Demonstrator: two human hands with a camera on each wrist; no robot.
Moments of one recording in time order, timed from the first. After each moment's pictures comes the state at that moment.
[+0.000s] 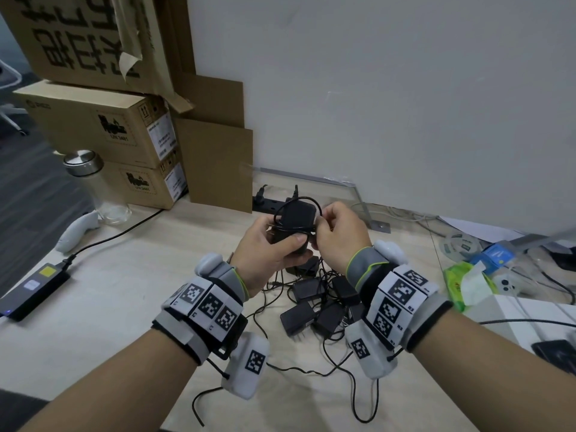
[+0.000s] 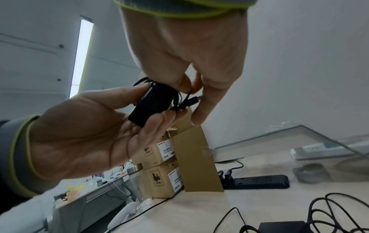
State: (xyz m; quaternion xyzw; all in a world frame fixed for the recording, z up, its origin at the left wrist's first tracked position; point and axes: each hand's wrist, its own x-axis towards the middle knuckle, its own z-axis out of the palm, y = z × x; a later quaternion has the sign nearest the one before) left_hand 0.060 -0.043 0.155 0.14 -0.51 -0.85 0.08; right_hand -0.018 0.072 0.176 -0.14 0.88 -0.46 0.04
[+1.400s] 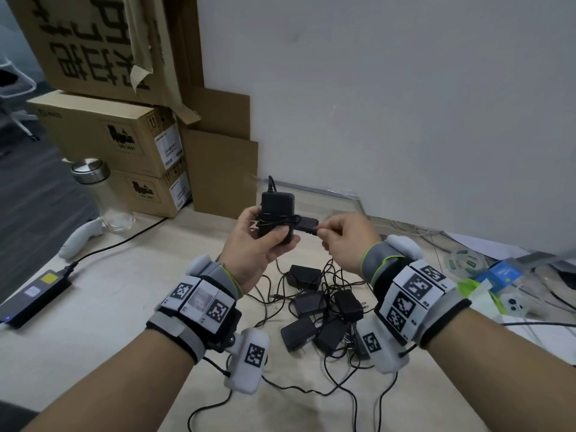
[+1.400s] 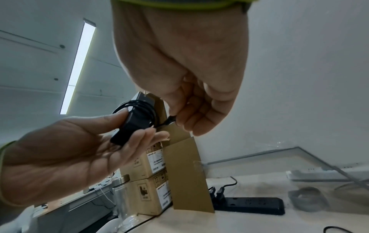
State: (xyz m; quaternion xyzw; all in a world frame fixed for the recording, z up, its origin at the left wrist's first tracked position) left_hand 0.043 -0.069 0.156 0.11 -0.42 -0.89 0.15; right_hand -0.052 0.080 0.182 -0.21 0.90 -0.38 0.11
